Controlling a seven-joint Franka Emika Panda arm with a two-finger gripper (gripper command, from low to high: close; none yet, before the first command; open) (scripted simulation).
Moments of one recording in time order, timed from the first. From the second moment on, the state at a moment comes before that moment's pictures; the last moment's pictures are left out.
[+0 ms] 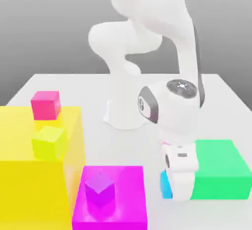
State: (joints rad) arm 0.23 0.32 0.06 -2.70 -0.14 3.02 -0.42
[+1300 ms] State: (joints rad) arm -0.06 0.19 -0.05 -2.17 0.20 2.19 -0.37
